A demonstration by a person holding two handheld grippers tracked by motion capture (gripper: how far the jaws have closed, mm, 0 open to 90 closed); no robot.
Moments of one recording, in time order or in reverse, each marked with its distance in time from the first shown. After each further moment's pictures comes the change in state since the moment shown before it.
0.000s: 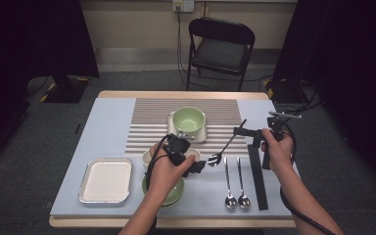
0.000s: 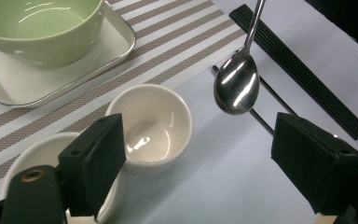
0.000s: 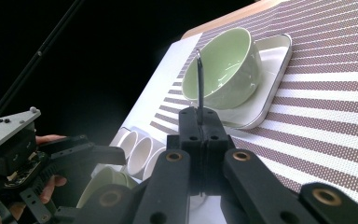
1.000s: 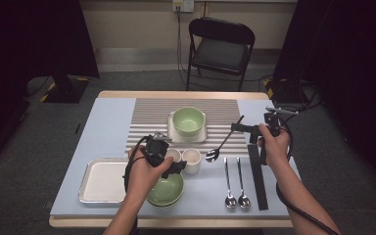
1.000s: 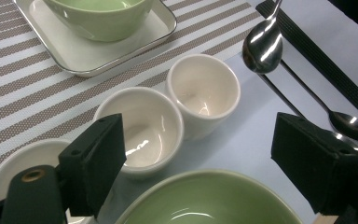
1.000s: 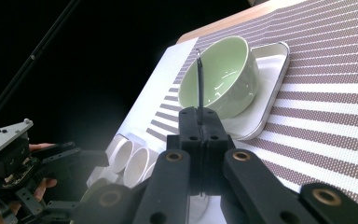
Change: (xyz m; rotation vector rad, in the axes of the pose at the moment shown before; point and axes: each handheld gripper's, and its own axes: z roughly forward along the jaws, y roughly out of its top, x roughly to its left) left arm 0.035 -0.025 -0.031 -0.018 0.022 -0.031; right arm 0.002 0.011 0.010 -0.006 -0.019 0.004
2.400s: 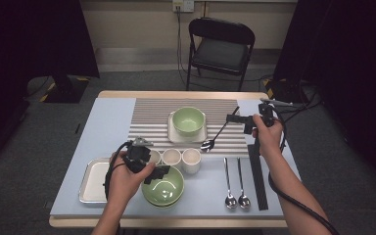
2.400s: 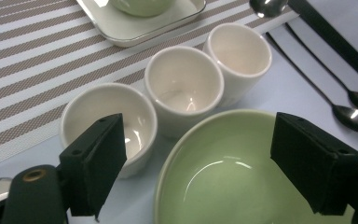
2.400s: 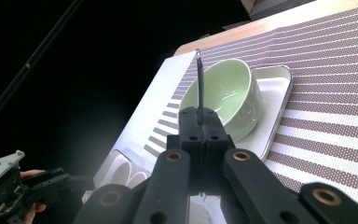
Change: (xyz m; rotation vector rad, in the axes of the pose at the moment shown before) left arm 0.025 -0.030 -0.028 0.004 0.037 -0.018; right arm 0.004 0.023 0.020 -0.018 -0.013 0.000
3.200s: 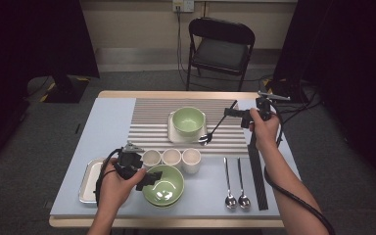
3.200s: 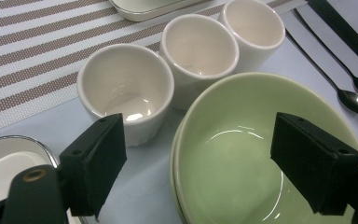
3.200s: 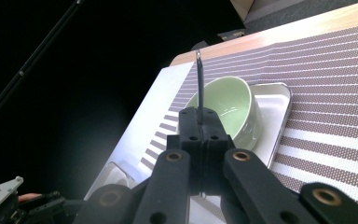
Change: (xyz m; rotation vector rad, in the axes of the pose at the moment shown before) left arm 0.011 -0.022 -0.008 0.016 -0.008 -0.047; right arm 0.006 0.014 0.010 -0.027 -0.024 -0.007
